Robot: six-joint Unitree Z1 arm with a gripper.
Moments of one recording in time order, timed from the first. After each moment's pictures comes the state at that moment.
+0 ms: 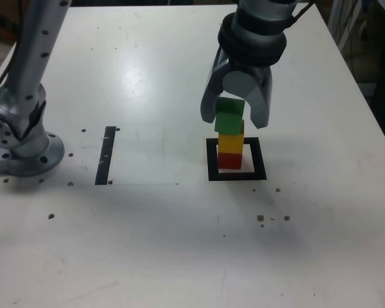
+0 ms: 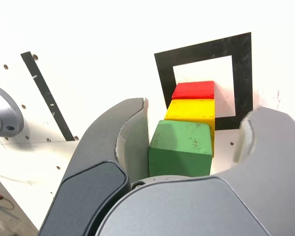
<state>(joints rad) -0.12 2.12 -1.87 1.56 0.12 0.05</state>
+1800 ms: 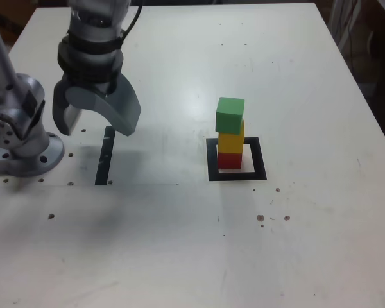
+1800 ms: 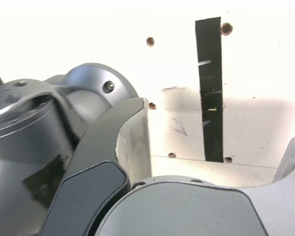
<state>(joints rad) -0.07 1.55 -0.85 1.19 0.06 0.03</state>
